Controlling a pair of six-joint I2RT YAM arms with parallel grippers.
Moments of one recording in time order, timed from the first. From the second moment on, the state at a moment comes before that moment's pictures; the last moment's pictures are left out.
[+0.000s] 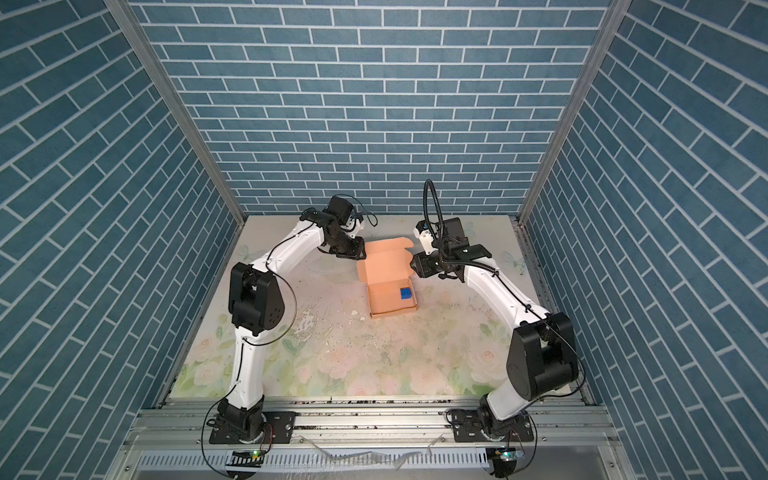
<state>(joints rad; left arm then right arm) -0.41 2.23 2.09 -1.01 0.26 -0.14 0.40 1.57 1.30 -0.58 -0.29 -0.05</state>
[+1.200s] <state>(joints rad) -0.43 2.23 2.07 -0.98 0.28 -0.14 0.35 1.83 1.57 -0.67 -0.29 -0.03</state>
